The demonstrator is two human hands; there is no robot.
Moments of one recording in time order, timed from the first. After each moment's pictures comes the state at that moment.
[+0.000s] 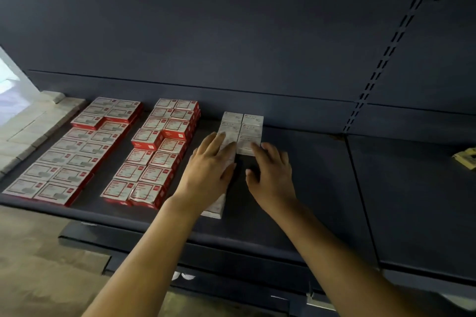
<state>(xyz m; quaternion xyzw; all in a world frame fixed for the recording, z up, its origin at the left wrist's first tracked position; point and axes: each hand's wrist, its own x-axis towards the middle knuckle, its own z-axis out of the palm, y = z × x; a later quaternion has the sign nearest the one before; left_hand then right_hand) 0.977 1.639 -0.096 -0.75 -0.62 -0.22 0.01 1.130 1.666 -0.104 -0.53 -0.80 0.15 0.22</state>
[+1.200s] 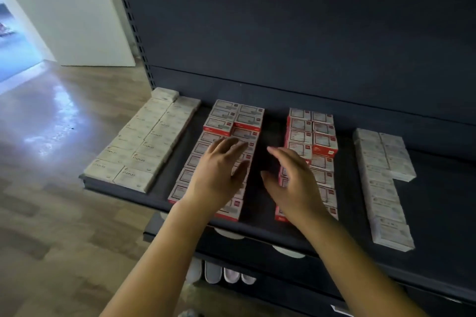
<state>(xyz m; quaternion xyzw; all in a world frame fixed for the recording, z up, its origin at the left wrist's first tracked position) 0.677 1.572 -0.080 -0.71 -0.64 -0.30 -0.02 0.841 1.598 -0.071 -0.45 -0.80 0.25 0.31</state>
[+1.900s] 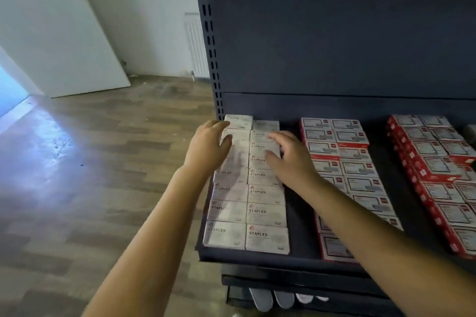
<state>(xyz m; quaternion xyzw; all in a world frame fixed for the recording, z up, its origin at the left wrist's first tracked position) 0.384 1.669 -0.088 -0.66 -0.69 -0.27 -0.11 0.566 1.662 -0.084 -0.54 -0.73 0.29 0.30</state>
